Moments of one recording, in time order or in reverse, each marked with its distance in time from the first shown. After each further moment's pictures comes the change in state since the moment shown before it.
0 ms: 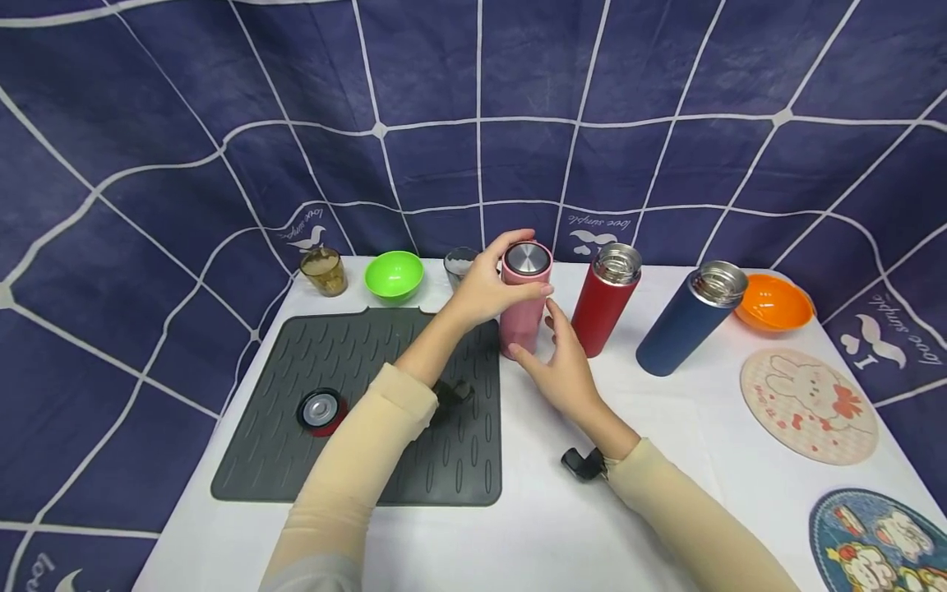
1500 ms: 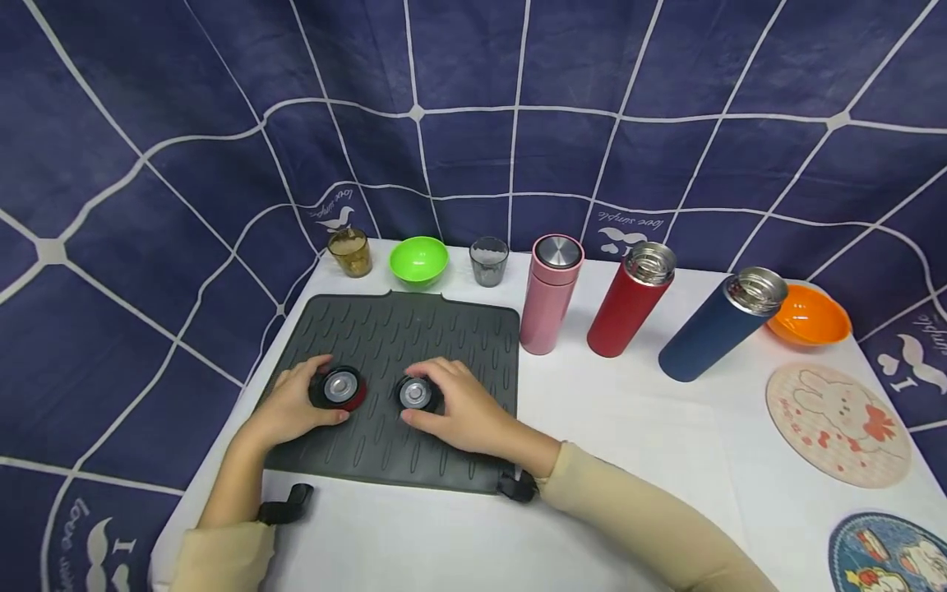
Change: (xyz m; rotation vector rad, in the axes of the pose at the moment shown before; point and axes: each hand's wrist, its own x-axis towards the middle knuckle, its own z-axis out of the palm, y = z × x) left_hand -0.265 -0.073 -0.171 0.679 0.041 -0.590; right_hand -0.038 -0.082 0.105 -0.035 -0.529 -0.352
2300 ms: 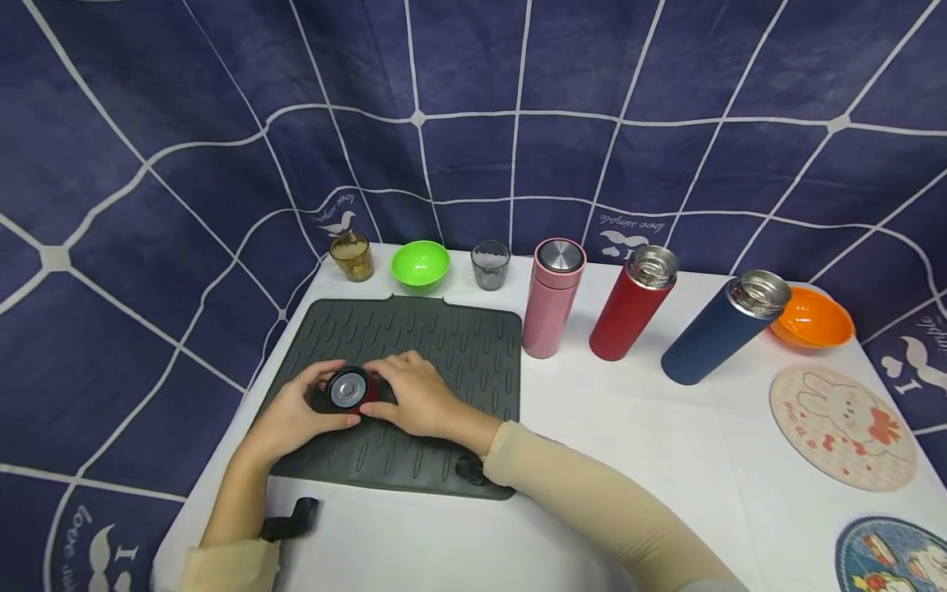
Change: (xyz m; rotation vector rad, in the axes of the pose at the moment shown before) left_hand -0.007 0.002 0.006 -0.303 0.047 0.101; right_hand 0.060 -0.009 0.040 -0.251 -0.093 -0.045
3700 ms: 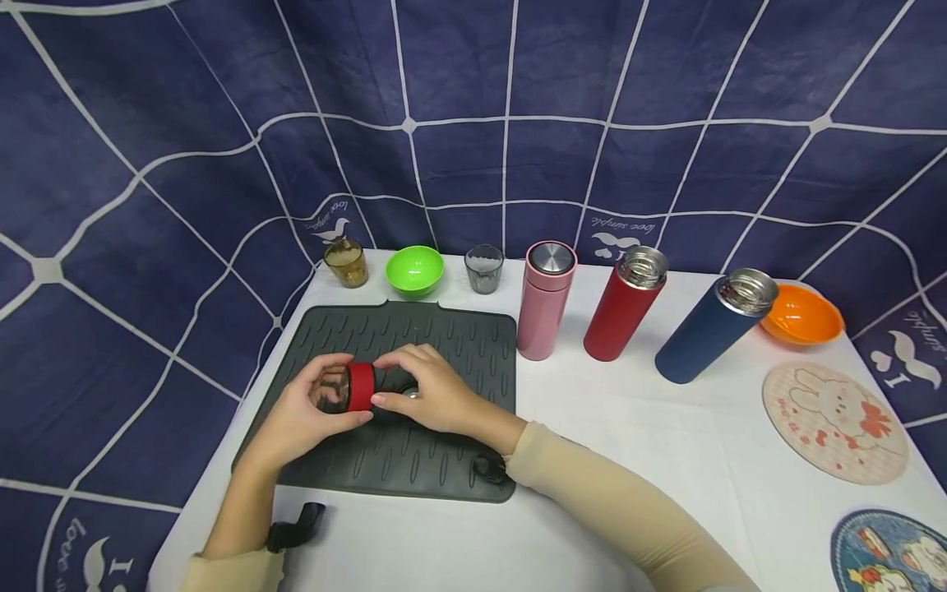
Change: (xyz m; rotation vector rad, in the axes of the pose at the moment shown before) left_hand -0.004 0.047 0.006 0.013 0.078 0.154; right_hand -0.018 0.016 -0.026 0.267 0.126 -0.095
